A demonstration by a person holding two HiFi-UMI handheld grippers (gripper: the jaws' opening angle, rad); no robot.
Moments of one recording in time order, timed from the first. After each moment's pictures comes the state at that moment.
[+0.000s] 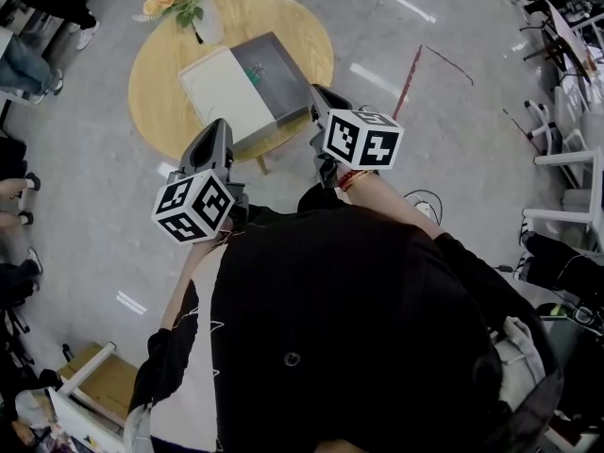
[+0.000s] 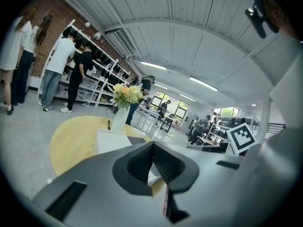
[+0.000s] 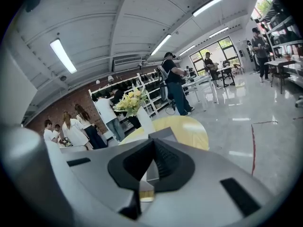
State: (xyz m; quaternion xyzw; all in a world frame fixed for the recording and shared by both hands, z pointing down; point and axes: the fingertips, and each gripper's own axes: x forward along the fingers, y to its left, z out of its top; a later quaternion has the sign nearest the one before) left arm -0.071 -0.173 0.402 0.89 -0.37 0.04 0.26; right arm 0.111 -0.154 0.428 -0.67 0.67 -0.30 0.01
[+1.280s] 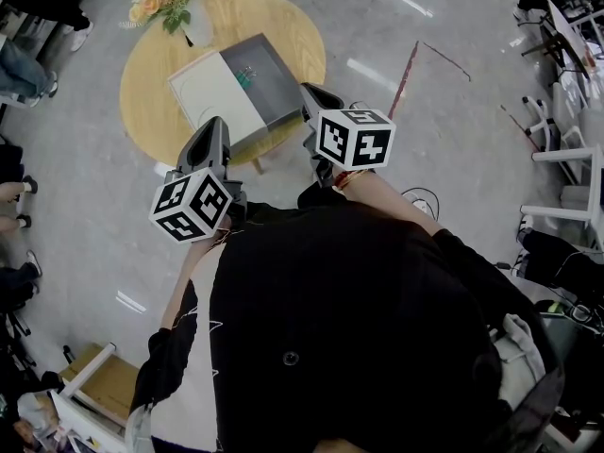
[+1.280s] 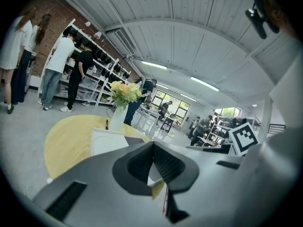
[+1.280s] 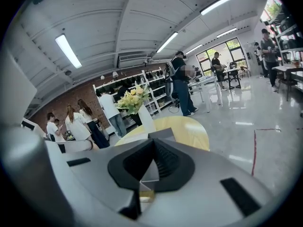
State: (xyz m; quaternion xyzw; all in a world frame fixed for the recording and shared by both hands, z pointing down) left arm -0.050 -0.184 0.405 0.89 -0.38 0.04 0.27; right arm 0.117 -0.165 0.428 -0.66 0.70 -0.29 -0.02
